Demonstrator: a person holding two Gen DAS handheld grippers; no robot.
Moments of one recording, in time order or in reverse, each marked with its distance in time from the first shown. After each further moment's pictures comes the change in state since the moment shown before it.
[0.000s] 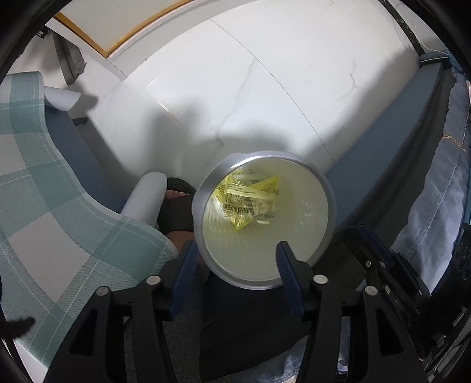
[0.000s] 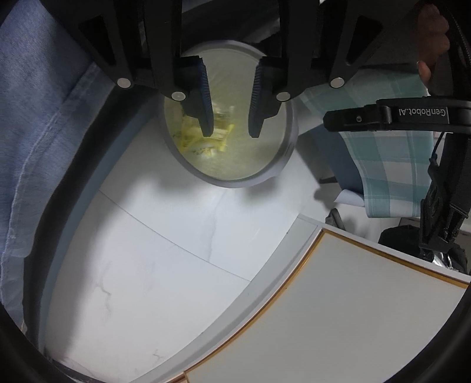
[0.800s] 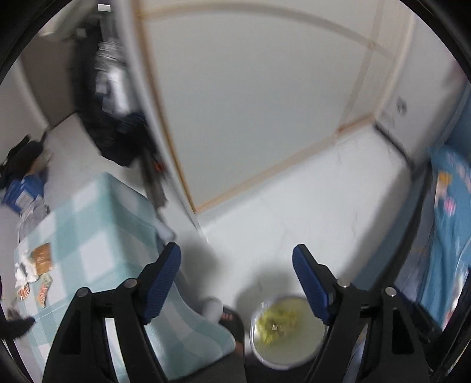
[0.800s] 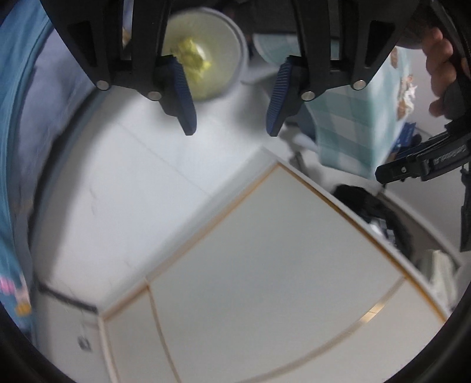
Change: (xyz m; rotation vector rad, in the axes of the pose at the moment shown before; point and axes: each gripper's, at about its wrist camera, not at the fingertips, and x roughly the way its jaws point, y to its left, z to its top) left arm -0.202 0.065 -0.073 -0.131 -0.832 0.103; right arm -0.134 0.087 0.028 -0.183 -0.370 0.067
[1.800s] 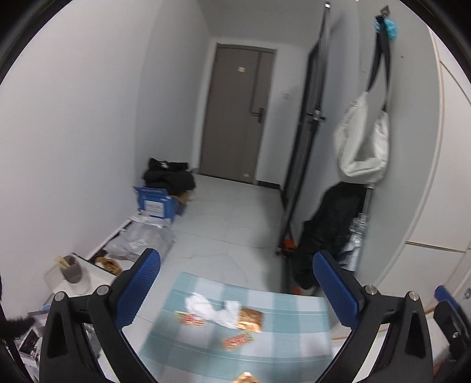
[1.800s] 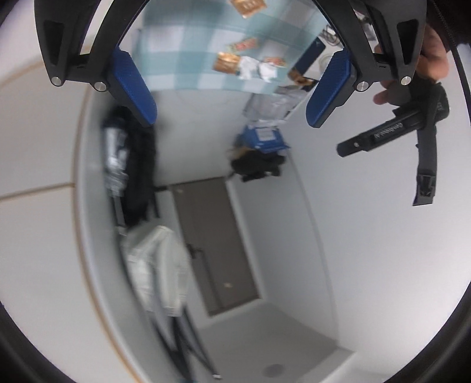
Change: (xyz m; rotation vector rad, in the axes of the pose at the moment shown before) left arm -0.196 0.275 -0.085 -0.555 -0.631 0.455; right arm -0.093 0.384 -0.023 -0.681 -0.321 0.692
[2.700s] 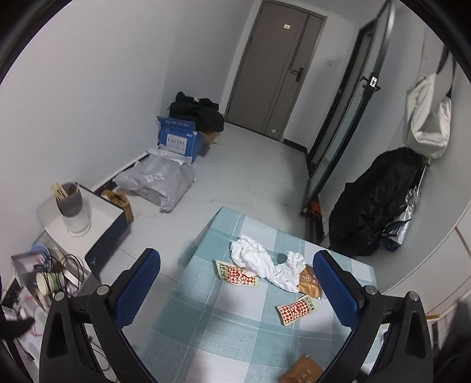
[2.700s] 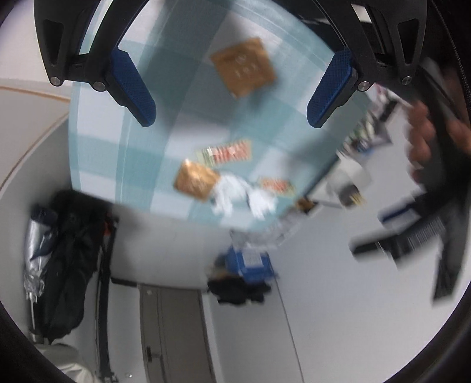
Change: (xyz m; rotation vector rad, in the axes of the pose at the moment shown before) left arm 0.078 0.107 -0.072 -0.189 0.236 0.021; right arm 0.153 0.031 -0.166 -0.162 0.612 0.019
